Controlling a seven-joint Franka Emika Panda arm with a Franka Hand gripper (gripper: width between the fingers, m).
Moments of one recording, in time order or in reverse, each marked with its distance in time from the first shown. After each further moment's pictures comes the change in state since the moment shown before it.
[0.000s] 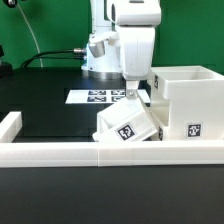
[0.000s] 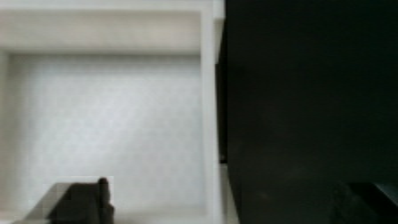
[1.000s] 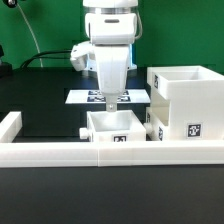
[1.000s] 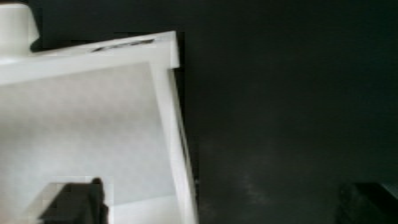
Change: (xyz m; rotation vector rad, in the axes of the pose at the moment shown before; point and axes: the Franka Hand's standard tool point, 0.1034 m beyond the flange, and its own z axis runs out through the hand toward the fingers) arm -0.030 -0.017 0.028 0.050 0.013 0.028
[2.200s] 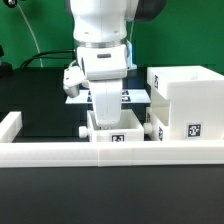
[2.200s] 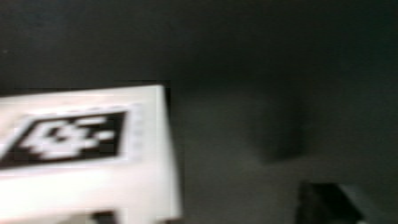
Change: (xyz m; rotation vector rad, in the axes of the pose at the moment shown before) arm -0.013 -0.008 0.047 0.066 0.031 -0.080
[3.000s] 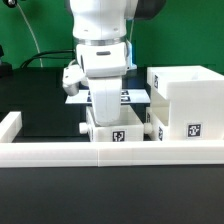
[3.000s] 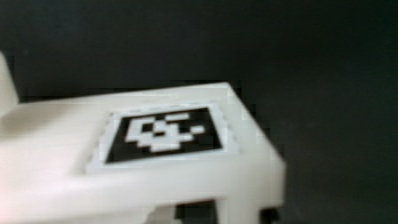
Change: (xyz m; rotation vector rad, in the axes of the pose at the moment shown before) arm -0.004 0.002 -0.013 -0.022 -0.007 0.013
